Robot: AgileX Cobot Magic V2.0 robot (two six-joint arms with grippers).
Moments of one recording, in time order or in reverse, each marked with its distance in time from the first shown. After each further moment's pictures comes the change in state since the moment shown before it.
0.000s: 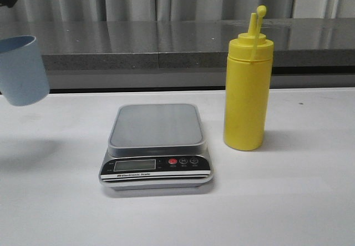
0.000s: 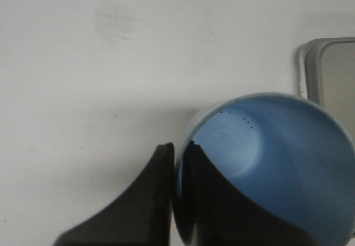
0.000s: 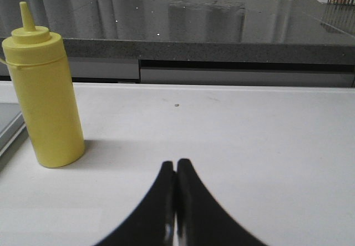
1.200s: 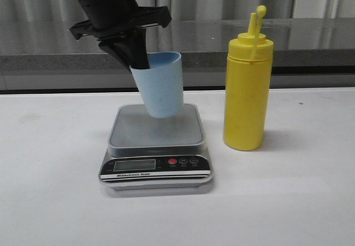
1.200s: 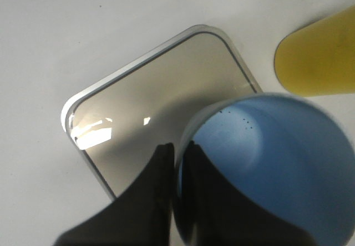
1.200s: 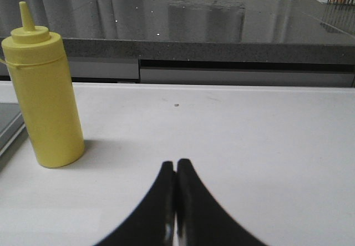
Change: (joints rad) left arm -0.419 0.377 -0.423 0.000 0.070 0.037; right arm 0.000 0.000 0.000 0.000 0.000 0.000
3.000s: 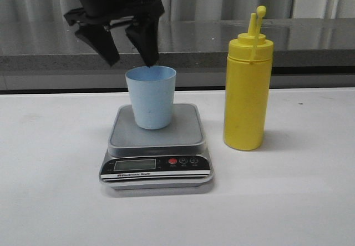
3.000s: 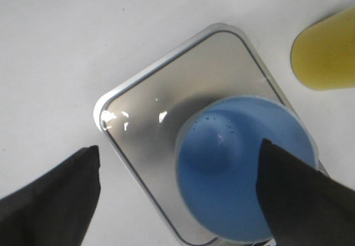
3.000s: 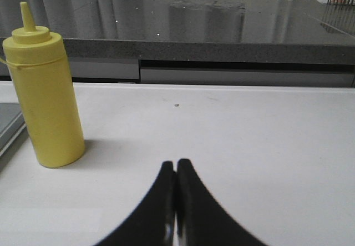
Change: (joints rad) left arm 0.019 -0.007 -0.079 0.065 0.085 -0.004; right arm 0.000 0.000 0.000 0.000 0.000 0.000
